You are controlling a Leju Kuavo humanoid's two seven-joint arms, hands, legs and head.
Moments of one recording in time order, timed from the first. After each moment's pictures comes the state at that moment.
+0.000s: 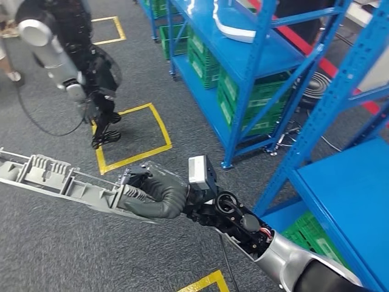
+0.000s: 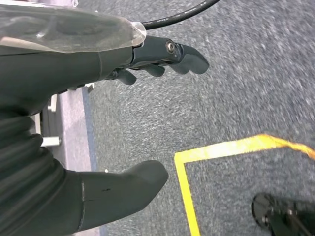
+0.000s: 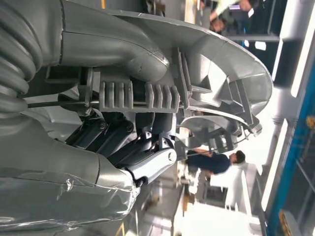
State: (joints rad) left arm -0.16 0.03 1.45 -0.15 -1.52 0.06 0.08; right arm -0.42 0.08 0.76 -1.48 -0.54 0.38 -0.46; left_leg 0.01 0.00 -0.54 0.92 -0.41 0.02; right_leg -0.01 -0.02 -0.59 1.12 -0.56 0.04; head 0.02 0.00
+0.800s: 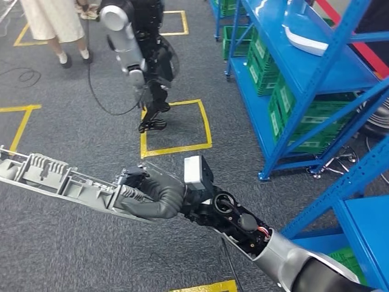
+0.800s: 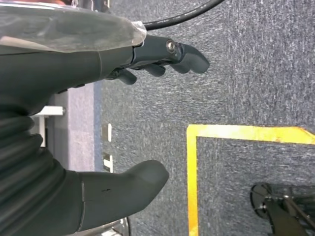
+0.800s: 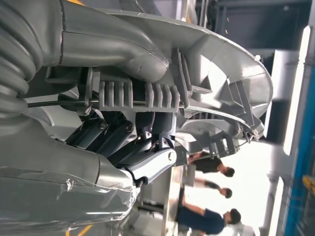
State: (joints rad) left arm -0.16 0.03 1.45 -0.15 -1.52 0.06 0.08; right arm -0.42 0.08 0.76 -1.48 -0.53 0.38 -0.46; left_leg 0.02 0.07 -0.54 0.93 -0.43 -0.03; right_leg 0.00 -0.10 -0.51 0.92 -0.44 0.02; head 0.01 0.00
